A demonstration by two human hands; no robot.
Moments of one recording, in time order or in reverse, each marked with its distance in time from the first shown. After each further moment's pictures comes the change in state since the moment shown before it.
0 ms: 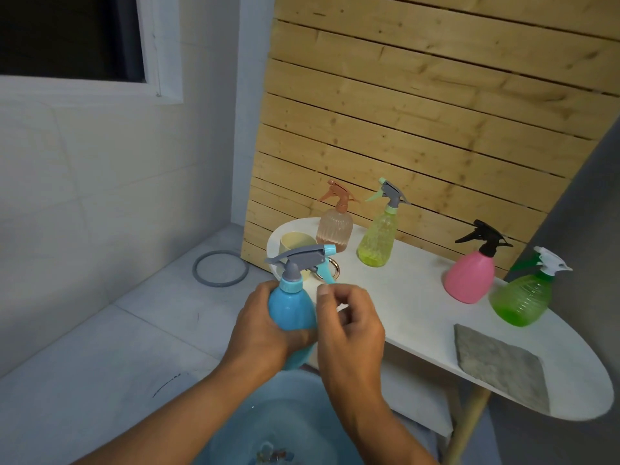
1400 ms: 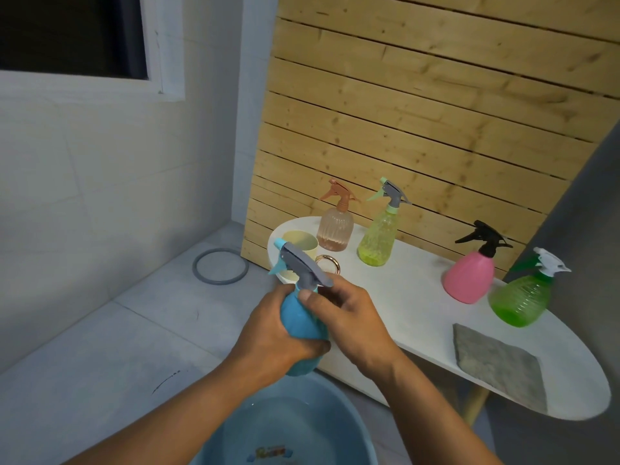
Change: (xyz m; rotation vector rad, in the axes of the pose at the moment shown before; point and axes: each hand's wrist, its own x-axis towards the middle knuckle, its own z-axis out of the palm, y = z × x) left_hand -0.007 -0.001 -0.001 -0.012 -0.175 0.146; right_hand 0.042 0.005 -0.014 0.155 -0.600 0.145
